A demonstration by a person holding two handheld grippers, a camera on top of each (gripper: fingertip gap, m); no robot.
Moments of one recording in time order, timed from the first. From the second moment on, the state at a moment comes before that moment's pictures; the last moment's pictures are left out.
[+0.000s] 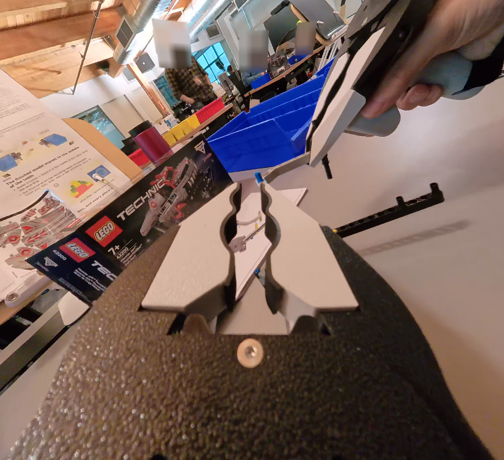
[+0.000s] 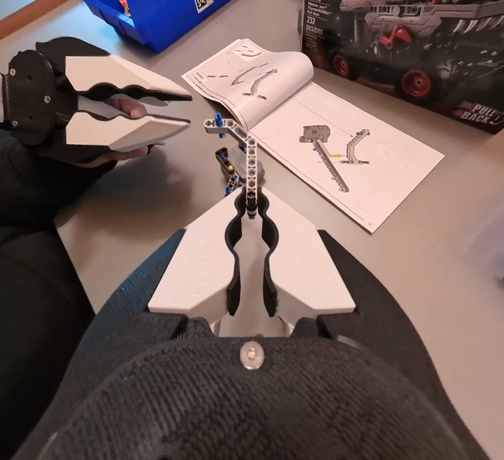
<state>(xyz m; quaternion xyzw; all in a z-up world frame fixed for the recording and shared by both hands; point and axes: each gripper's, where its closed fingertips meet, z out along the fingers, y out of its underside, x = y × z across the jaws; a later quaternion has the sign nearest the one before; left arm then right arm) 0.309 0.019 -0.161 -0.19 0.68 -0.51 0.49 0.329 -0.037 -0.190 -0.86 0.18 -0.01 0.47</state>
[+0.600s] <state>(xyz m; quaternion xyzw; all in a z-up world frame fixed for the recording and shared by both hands) 0.320 0.036 -0.178 -0.22 0.69 -0.47 0.50 0.340 -0.061 -0.156 -0.74 0.17 0.11 0.64</state>
